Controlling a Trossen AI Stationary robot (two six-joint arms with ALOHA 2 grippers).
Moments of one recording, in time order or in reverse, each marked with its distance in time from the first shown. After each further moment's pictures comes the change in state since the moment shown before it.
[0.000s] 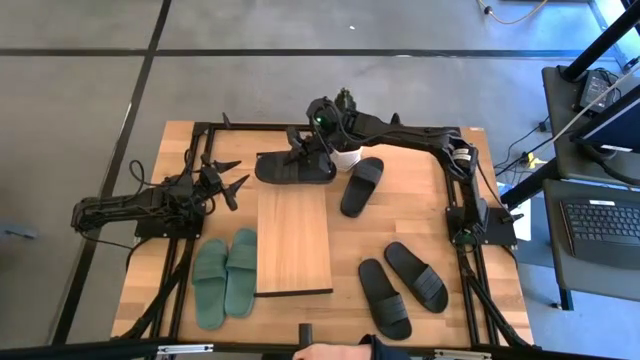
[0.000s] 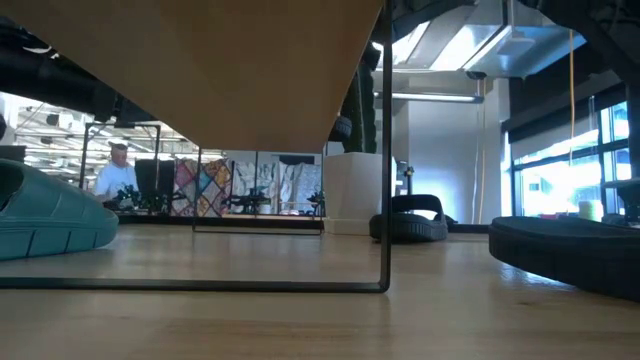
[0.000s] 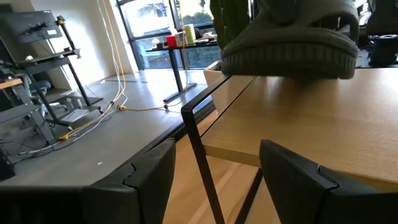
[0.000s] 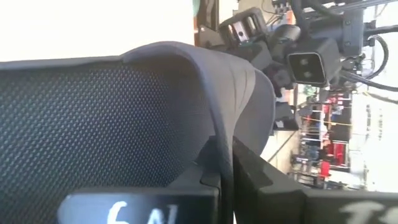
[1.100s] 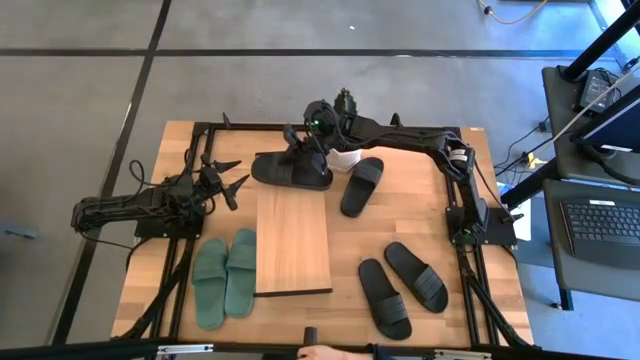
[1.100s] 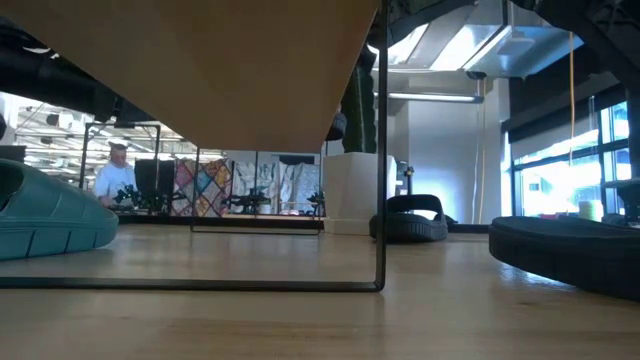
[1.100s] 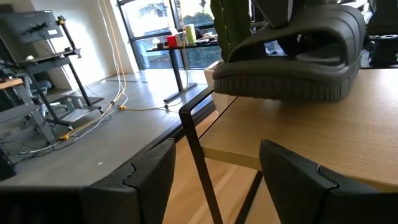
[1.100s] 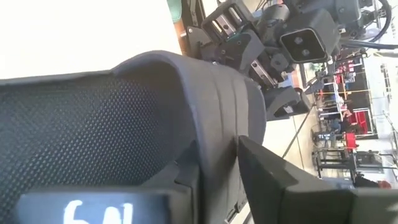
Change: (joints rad) left arm 0.000 0.000 0.000 0.000 -0.002 -0.001; right arm 0.013 0.019 0.000 0.054 0.009 0.247
